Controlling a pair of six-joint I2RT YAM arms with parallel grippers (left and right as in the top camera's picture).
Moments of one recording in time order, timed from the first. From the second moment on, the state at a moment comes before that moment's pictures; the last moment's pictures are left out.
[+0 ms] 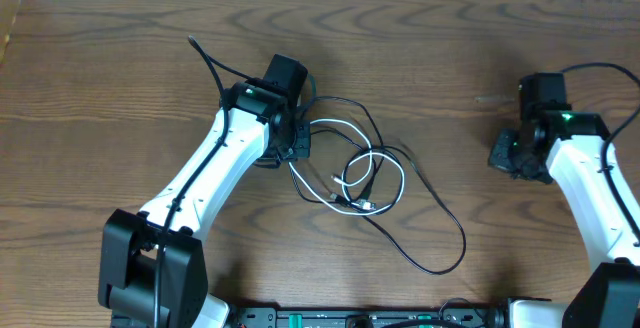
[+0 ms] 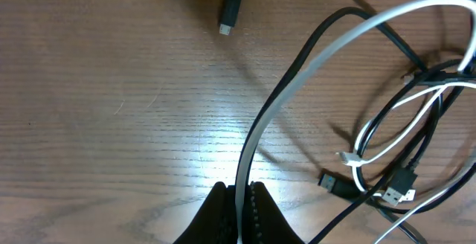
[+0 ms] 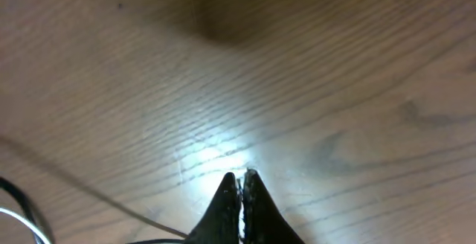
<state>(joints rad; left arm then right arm) -0.38 1.67 1.27 -1.00 0.05 -0.36 -0.03 1.49 1.05 -0.94 0.09 0.41</state>
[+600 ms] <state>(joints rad) -0.38 1.60 1.38 -0.87 0.60 -0.20 0.23 1.49 1.05 -0.72 -0.55 -0.02</state>
